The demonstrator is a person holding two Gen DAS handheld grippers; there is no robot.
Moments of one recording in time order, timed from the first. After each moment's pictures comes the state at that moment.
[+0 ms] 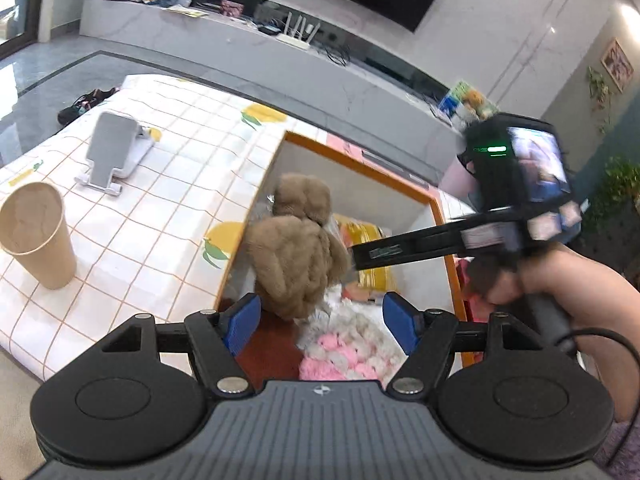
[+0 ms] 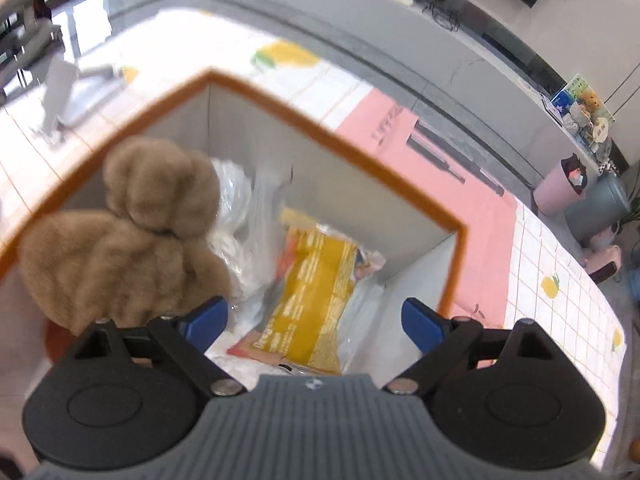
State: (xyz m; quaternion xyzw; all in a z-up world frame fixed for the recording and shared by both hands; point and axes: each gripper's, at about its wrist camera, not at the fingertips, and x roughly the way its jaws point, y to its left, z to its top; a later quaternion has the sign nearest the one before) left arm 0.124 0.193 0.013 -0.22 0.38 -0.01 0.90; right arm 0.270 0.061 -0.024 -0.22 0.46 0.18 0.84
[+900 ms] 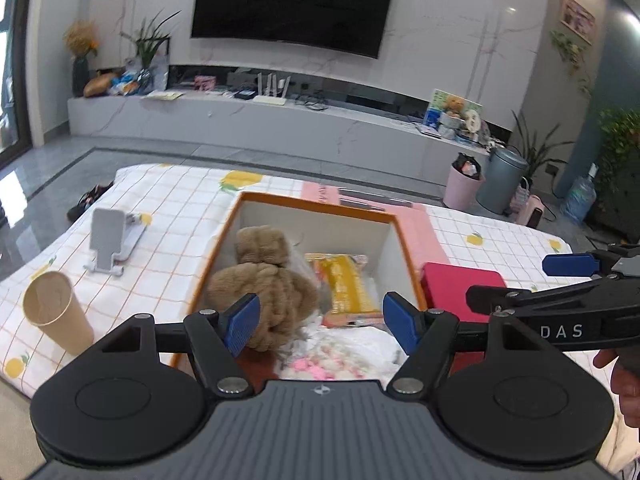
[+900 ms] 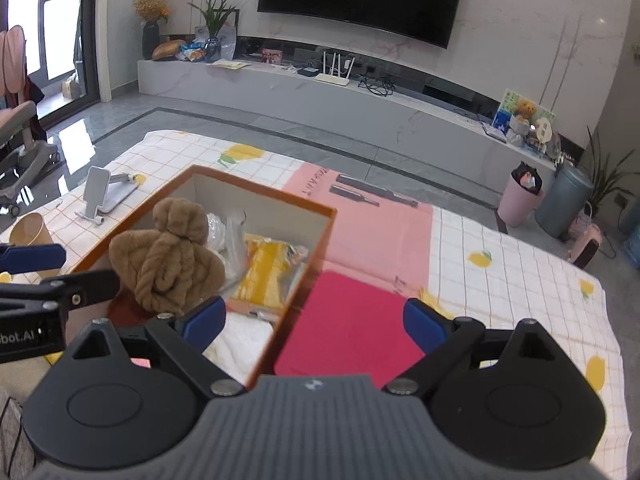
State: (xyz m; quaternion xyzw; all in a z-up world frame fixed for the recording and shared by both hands) left arm 0.097 0.117 0.053 -0.08 0.31 0.00 0.95; right arm 0.140 -0.072 0.054 -0.12 0.35 0.16 0.92
